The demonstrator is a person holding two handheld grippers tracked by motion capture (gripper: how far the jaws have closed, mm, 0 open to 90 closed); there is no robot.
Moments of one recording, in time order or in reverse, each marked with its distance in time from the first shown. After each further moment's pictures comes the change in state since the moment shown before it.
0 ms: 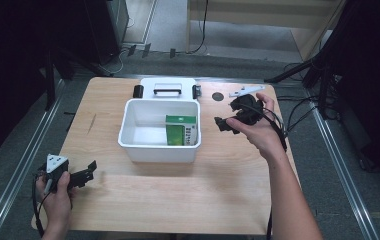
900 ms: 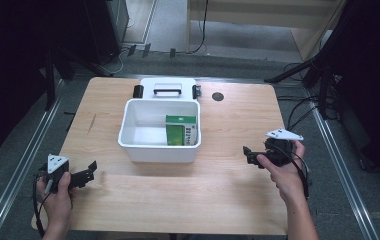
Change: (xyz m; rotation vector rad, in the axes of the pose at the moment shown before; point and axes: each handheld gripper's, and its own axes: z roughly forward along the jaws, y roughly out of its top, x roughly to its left) left arm -0.002 0.000 -0.001 0.001 0.010 0.013; right arm -0.028 -0.135 -0.019 -0.072 -0.086 0.220
